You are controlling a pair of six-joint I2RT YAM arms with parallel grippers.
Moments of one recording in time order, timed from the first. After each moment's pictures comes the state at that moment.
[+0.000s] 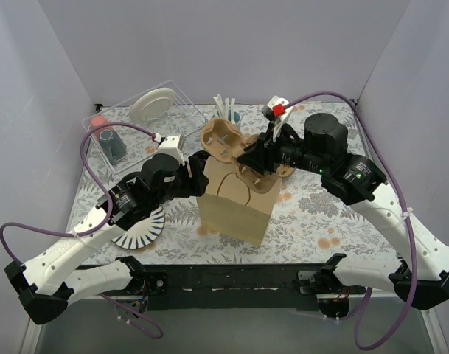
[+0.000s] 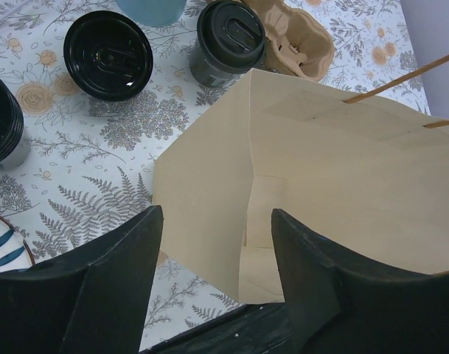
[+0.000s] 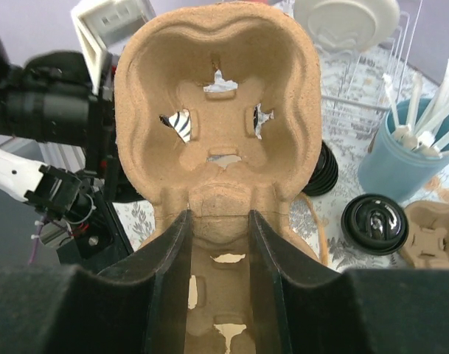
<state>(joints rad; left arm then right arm) -0.83 0.98 1.12 -0.66 -0.28 -0.61 0.80 1.14 1.49 -0.55 -0.29 0.10</state>
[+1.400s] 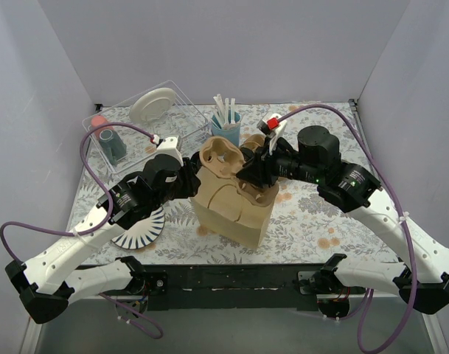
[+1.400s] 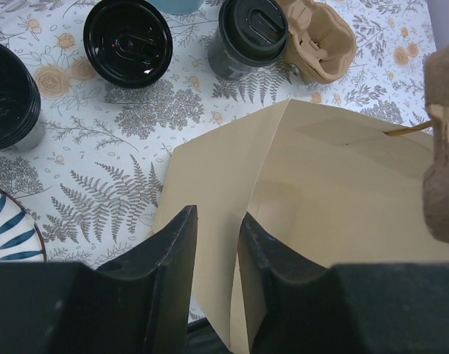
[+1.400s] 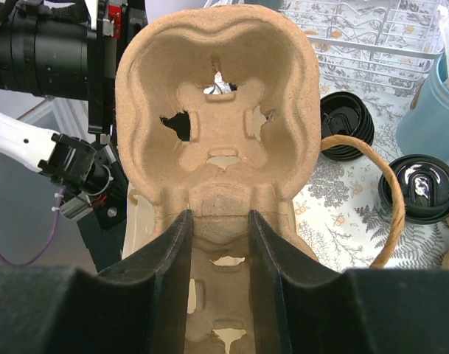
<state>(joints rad) -0.83 0.99 1.13 -0.71 -0.32 -0.65 0.83 1.09 1.35 -0.55 -0.31 0.16</state>
